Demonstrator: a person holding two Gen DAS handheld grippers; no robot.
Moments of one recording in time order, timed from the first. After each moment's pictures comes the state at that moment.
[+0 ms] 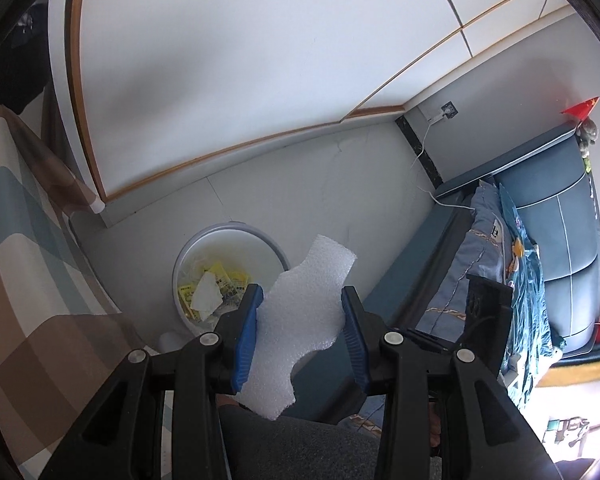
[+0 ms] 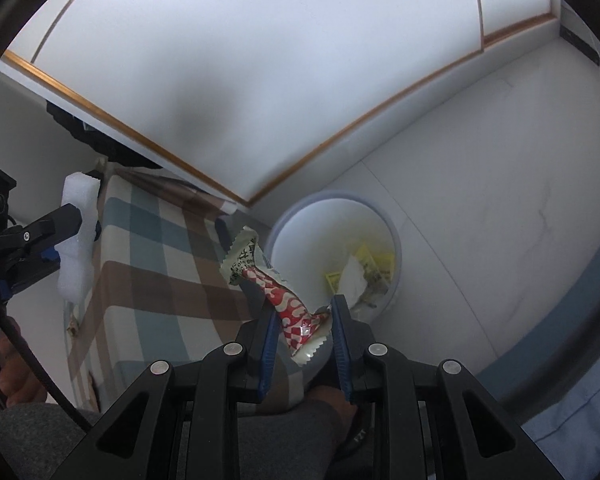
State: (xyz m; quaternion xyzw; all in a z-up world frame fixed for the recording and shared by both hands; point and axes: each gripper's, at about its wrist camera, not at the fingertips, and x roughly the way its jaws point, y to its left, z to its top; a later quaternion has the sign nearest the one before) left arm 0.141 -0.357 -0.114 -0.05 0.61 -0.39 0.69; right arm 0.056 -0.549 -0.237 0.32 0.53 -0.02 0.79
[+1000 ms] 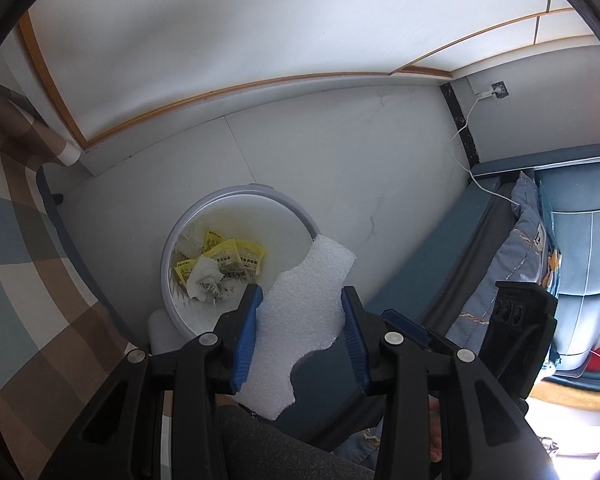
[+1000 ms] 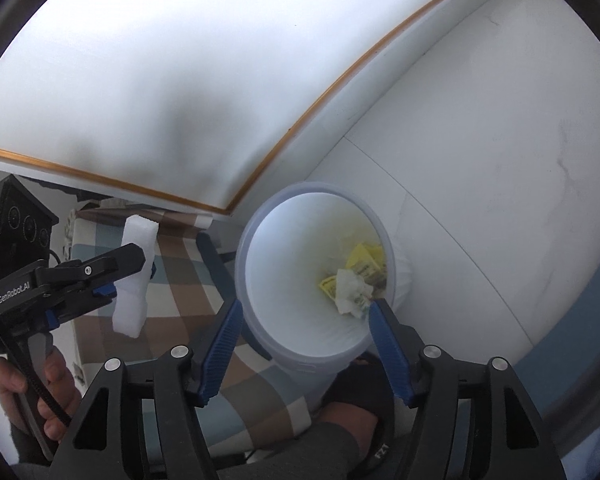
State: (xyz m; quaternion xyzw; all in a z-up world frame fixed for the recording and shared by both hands) left arm 0.173 -0.404 -0.193 -0.03 0.70 -0.34 0.63; right arm 0.066 -0.601 -0.291 0.40 0.52 -0.03 0.75
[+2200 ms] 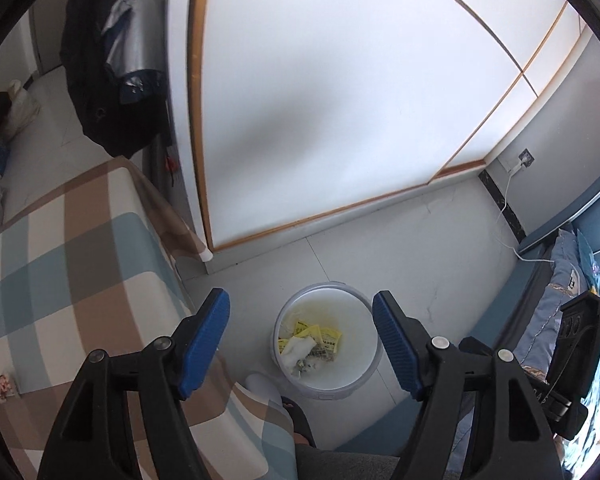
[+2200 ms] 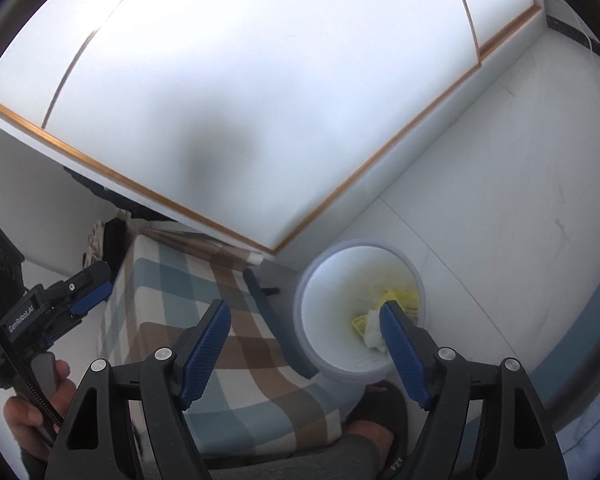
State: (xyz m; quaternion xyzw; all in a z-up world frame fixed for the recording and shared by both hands) left arm 0.141 -0.314 -0.062 0.00 0.51 -0.24 0.82; right arm 0.055 -0.575 -0.179 0.36 0.43 -0.02 0.83
